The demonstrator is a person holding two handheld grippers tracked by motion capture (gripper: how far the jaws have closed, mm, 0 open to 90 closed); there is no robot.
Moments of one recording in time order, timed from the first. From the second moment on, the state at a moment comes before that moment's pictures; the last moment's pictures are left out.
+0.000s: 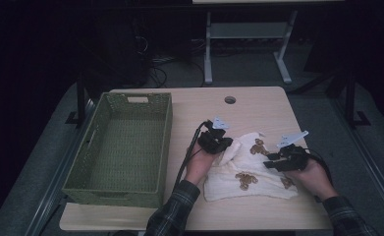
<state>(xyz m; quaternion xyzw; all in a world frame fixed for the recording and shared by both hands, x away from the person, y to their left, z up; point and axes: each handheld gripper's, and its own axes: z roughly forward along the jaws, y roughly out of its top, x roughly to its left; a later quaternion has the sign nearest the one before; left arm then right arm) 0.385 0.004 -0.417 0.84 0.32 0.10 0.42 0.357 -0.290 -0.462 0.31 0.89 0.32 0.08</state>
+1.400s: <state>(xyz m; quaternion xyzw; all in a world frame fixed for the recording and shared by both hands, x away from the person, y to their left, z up) 0.431 0.034 -0.406 0.79 0.39 0.15 0.46 0.465 -0.311 -0.441 0.37 0.85 0.35 0.13</state>
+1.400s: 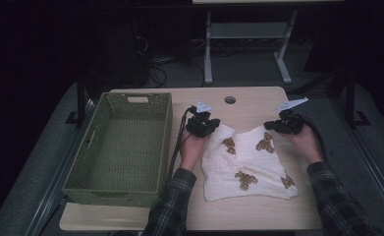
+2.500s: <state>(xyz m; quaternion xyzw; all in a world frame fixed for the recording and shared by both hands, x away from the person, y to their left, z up) 0.488 0.048 -0.473 0.78 0.48 0.18 0.36 0.501 -0.341 -0.457 0.43 0.83 0.34 0.13</state>
